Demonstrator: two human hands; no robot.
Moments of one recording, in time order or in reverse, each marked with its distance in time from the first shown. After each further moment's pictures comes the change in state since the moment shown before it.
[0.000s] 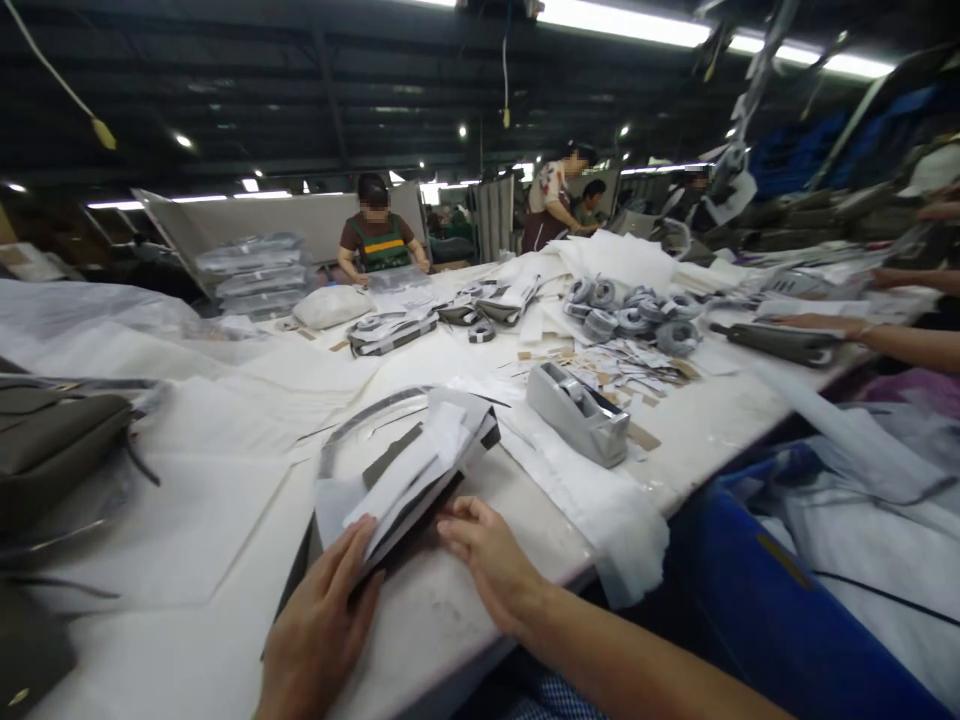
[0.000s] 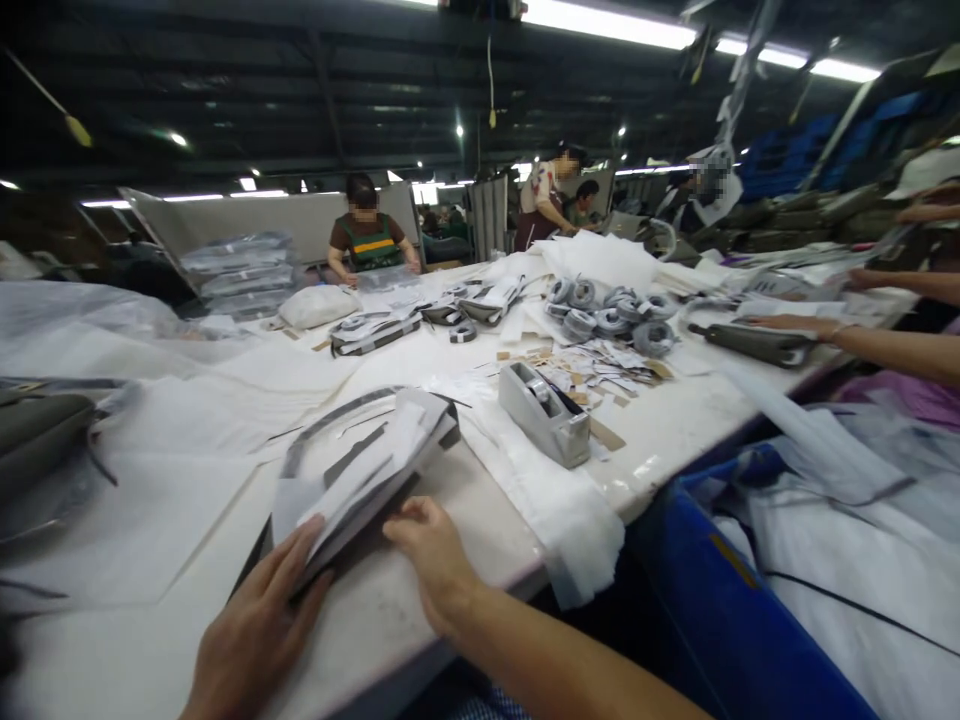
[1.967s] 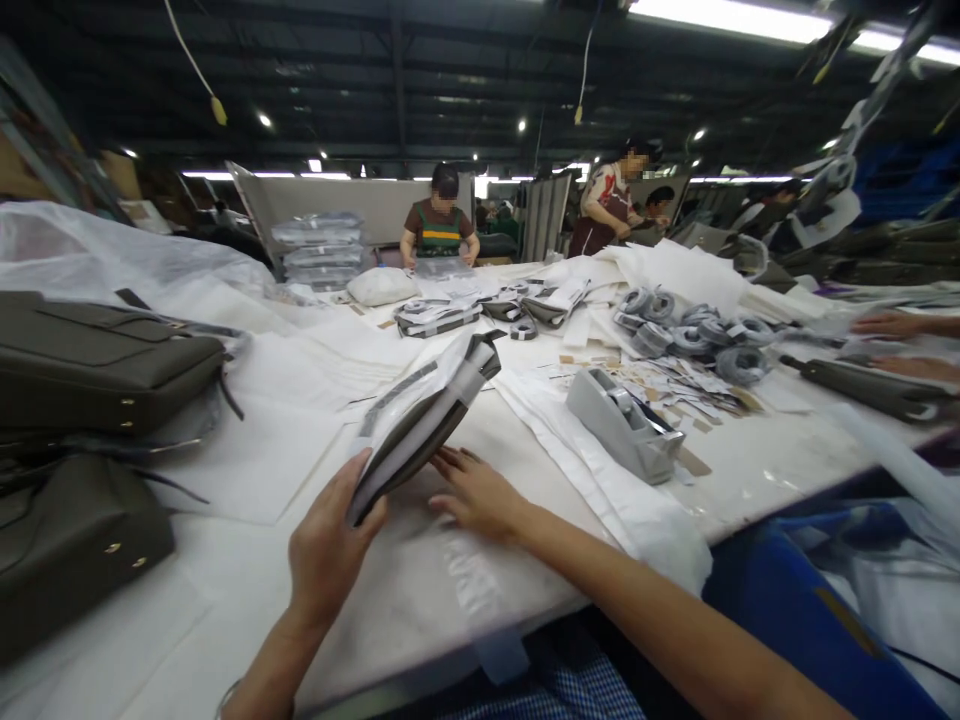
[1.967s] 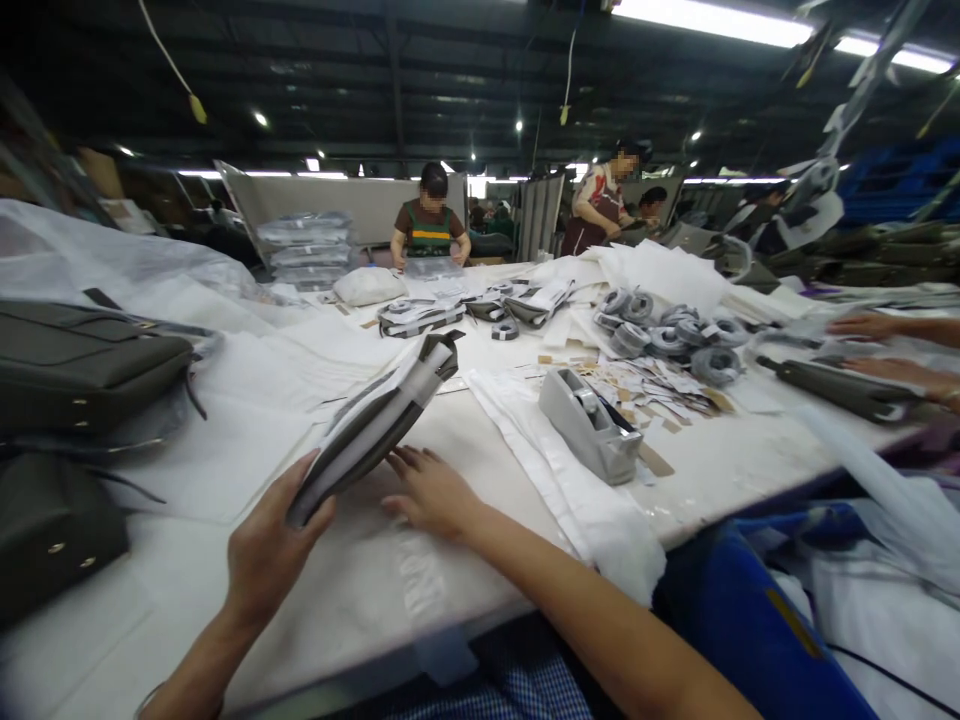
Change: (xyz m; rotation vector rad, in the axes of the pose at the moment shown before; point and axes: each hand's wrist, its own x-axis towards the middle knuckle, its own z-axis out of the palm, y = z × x) left_hand 0.019 -0.029 -0.016 -0.195 0.241 -0.329; right_hand 0.063 -0.007 0.012 -1.623 -0.682 -0.726
